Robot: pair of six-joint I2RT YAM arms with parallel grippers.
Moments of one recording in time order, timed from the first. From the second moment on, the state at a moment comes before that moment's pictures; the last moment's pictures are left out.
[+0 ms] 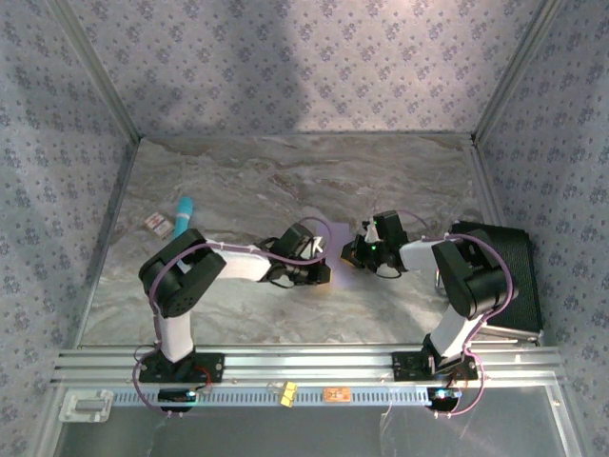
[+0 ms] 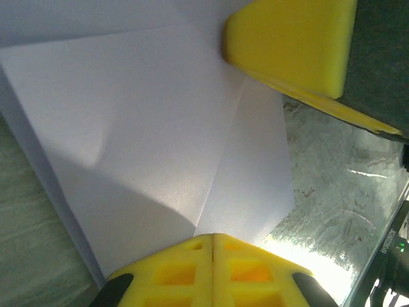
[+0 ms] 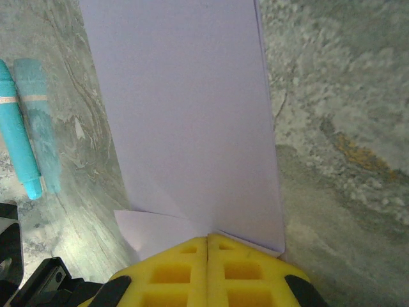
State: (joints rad) left arm -0.86 1.85 0.87 0.11 0.44 -0.81; right arm 0.34 1.69 0.62 0.16 -0.58 0.80
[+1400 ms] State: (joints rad) left arm -0.77 1.96 1.18 -0.30 0.38 -0.54; right arm 0.45 1.40 0.58 -0.14 -0.41 0.85
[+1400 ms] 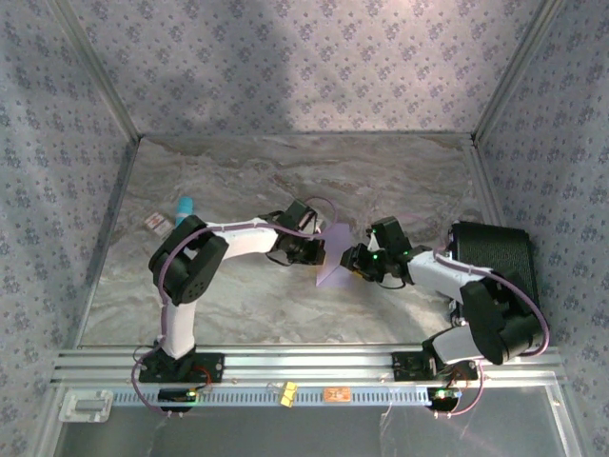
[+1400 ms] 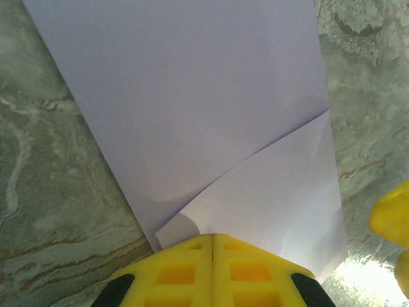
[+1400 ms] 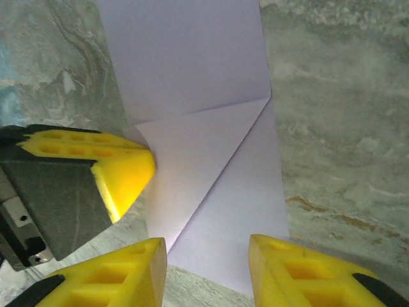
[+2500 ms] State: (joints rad) left arm -0.83 1.92 1.11 -0.21 0.35 -0.61; right arm 0.50 1.35 0.52 -0.19 -0.34 0.90
